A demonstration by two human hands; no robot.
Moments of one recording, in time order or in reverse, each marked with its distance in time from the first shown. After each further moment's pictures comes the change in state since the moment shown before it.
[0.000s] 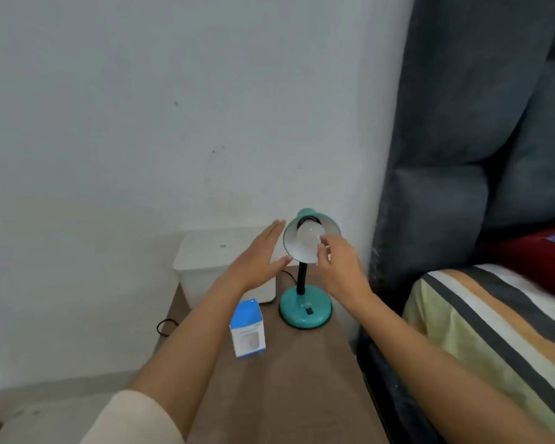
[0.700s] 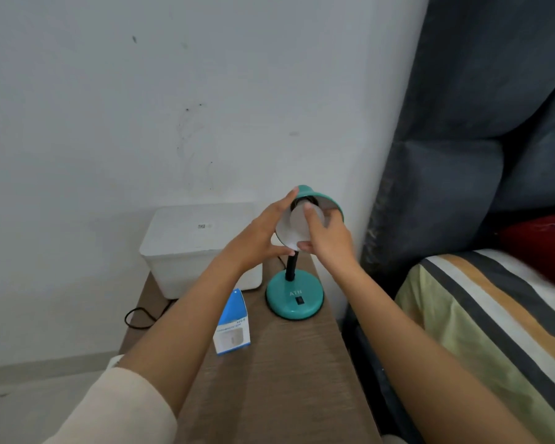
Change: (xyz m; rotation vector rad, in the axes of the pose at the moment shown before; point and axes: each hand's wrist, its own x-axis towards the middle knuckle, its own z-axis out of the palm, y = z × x) left_hand 0.053 -0.029 0.028 -0.186 0.023 0.204; right_hand 0.057 0.019 0.034 0.532 0.001 0.397
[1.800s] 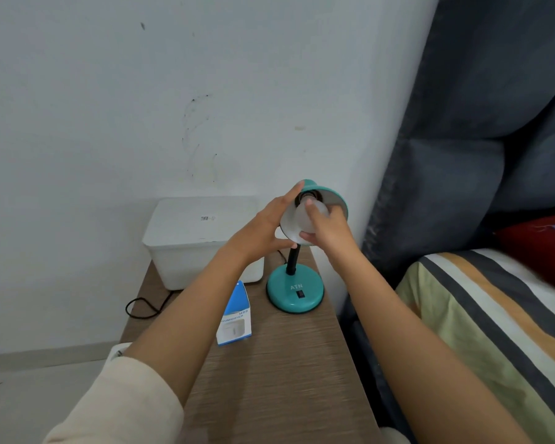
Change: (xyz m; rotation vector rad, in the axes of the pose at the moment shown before) left_hand -0.001 0.001 0.000 -0.055 -0.001 -0.028; right_hand -0.004 -0.016 0.009 0.057 0.000 0.124
